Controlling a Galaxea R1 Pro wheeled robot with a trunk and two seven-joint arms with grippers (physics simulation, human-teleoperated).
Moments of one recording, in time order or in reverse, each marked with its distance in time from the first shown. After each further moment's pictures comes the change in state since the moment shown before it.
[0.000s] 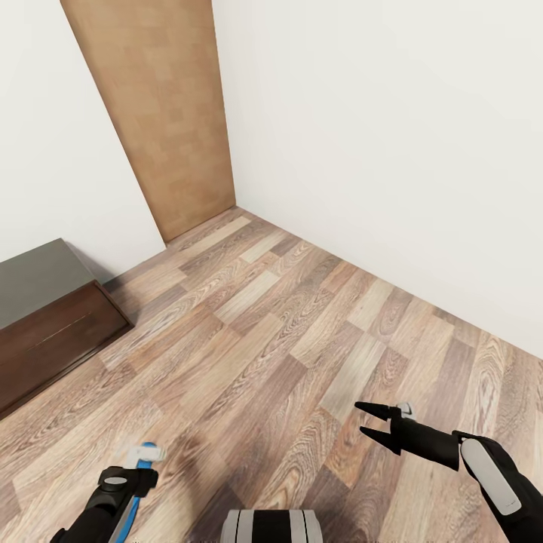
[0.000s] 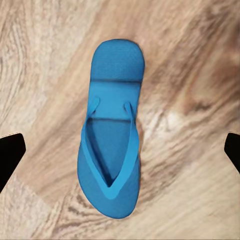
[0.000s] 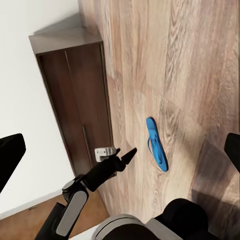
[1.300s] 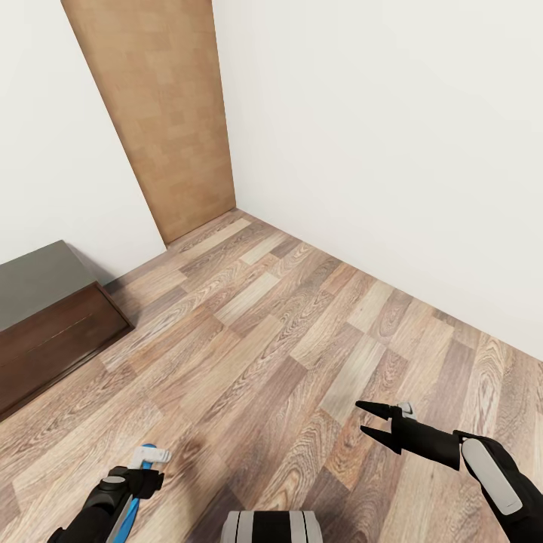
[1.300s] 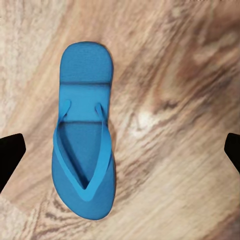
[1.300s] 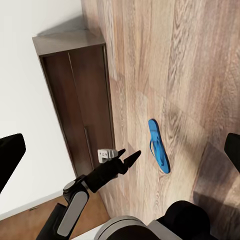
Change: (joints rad) left arm 0.000 0.009 -0.004 -0.006 -0.002 0.015 -0.117; right arm 0.000 -0.002 -0.004 0.000 -0.005 0.000 0.001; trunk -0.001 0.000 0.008
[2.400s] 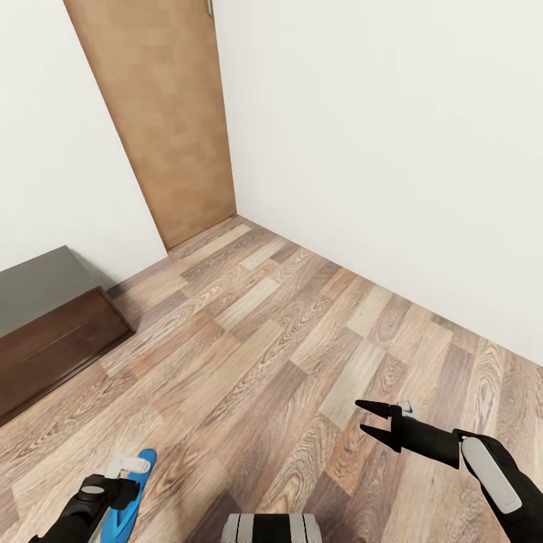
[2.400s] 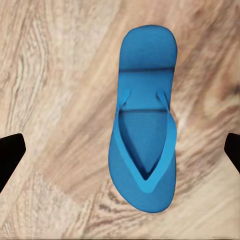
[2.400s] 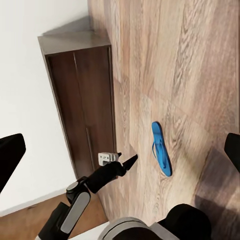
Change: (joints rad) left arm 0.000 0.082 -0.003 0.077 -0.028 -0.056 0.013; right arm -0.003 0.000 0.000 -0.006 0.004 0.000 0.002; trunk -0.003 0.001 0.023
